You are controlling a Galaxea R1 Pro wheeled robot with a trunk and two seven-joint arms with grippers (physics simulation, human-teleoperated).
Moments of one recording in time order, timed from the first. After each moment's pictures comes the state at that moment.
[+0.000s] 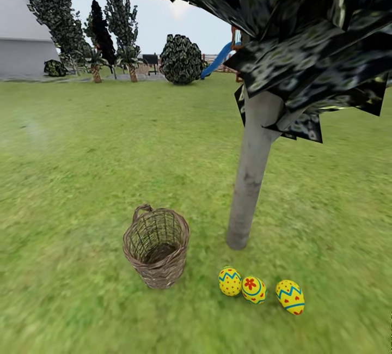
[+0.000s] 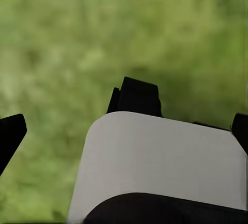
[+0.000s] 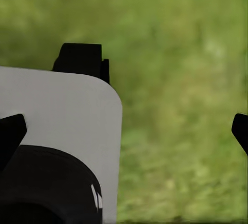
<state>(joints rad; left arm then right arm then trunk) -0.30 0.06 -0.75 0.02 1.00 0.03 0.01 -0.30 -0.11 -0.53 0.05 0.60 0.09 0.02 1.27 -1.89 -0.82</state>
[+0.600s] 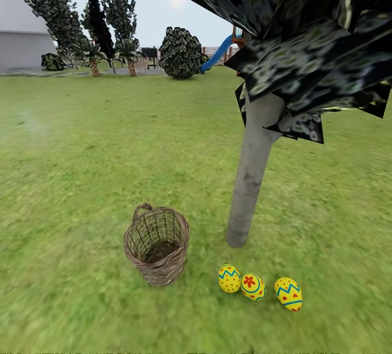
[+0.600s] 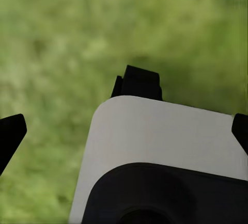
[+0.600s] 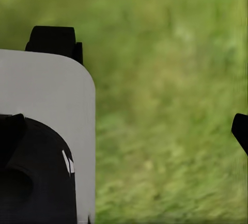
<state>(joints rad) -0.30 0.06 -0.75 0.02 1.00 0.03 0.01 -0.30 -0.11 -0.53 0.05 0.60 0.09 -0.09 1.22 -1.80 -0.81</state>
